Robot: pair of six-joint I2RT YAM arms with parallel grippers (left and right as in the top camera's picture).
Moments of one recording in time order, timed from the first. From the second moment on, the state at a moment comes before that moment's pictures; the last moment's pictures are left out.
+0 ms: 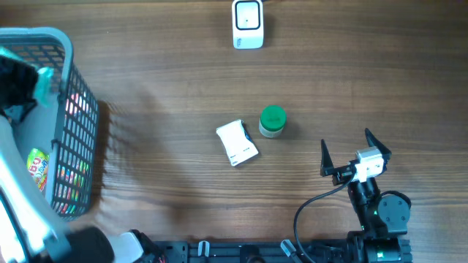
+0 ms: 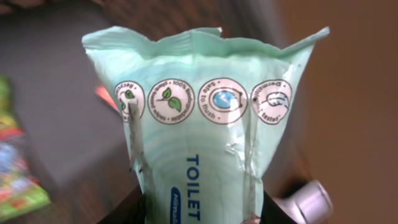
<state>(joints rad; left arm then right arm) 0.55 1.51 1.70 -1.09 0.22 -0.65 0.04 0.03 0.01 0.01 -0.17 -0.15</state>
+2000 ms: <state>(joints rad) 0.13 1.16 1.59 -1.08 -0.30 -0.83 0.04 0.03 0.01 0.01 -0.17 -0.15</state>
